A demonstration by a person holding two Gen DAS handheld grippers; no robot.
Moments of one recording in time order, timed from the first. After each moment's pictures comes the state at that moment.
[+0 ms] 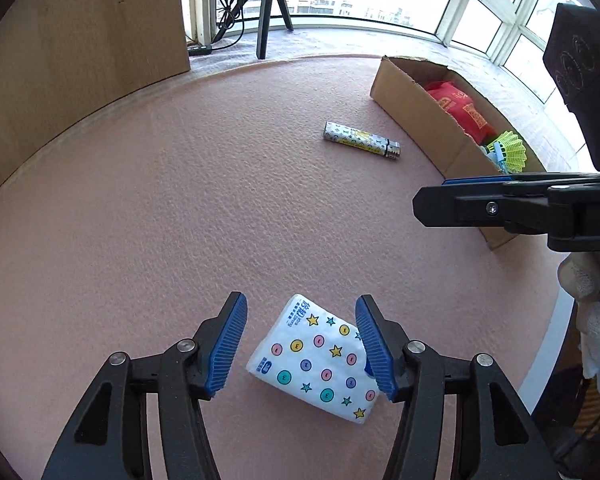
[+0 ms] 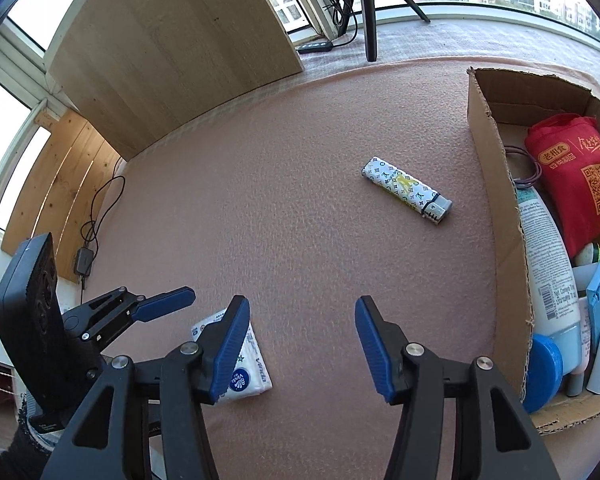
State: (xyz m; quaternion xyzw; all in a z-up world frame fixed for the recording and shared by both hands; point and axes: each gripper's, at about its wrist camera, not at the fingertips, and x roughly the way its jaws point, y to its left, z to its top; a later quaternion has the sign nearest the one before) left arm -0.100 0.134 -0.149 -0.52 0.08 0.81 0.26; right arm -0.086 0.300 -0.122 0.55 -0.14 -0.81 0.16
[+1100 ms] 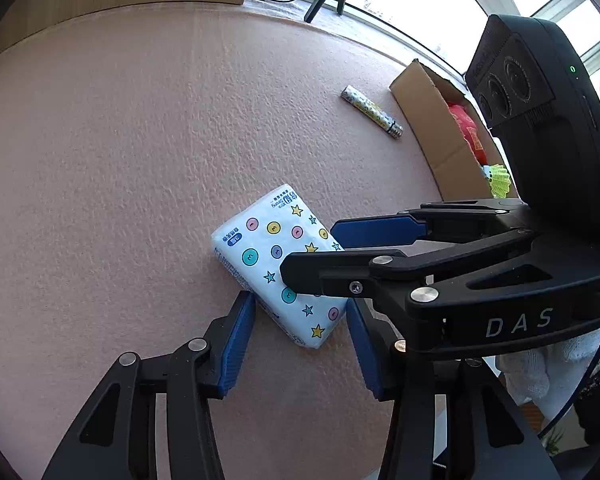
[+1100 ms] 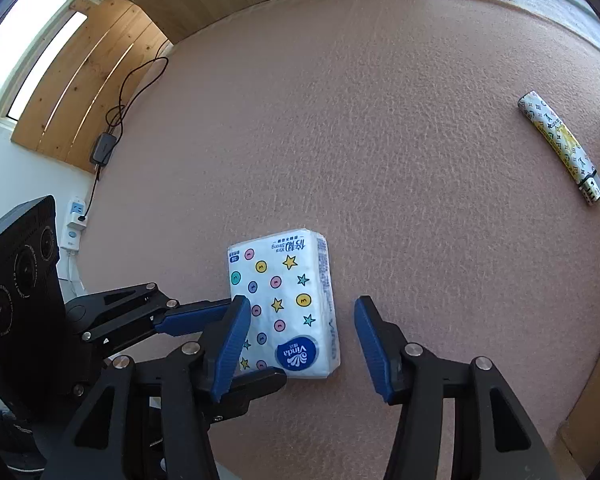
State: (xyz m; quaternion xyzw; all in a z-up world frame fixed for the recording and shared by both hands) left arm -0.066 0.104 -0.183 -0.58 -0.09 0.77 0.25; right arm -0.078 0.217 -0.172 0.64 -0.05 -0.71 0.28
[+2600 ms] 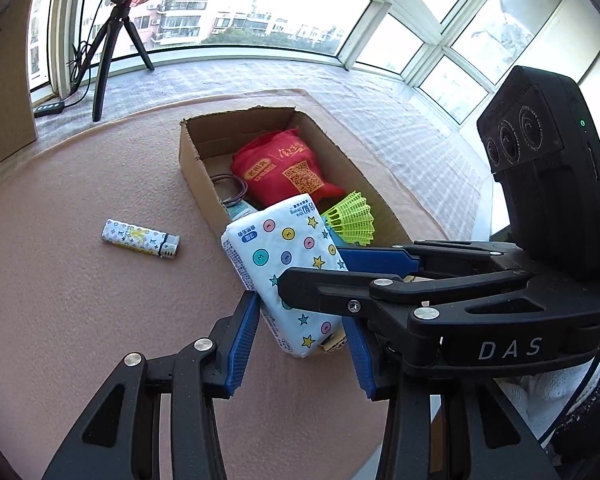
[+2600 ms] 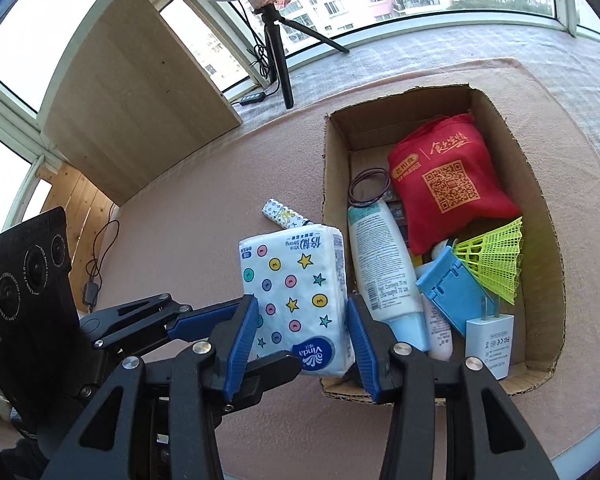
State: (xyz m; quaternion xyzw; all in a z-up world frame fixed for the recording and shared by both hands) left arm -0.100 0.315 -0.092 -0.50 0.01 0.76 0.41; right arm -0.049 0.432 -0.085 0.52 -0.20 -0.82 0.12
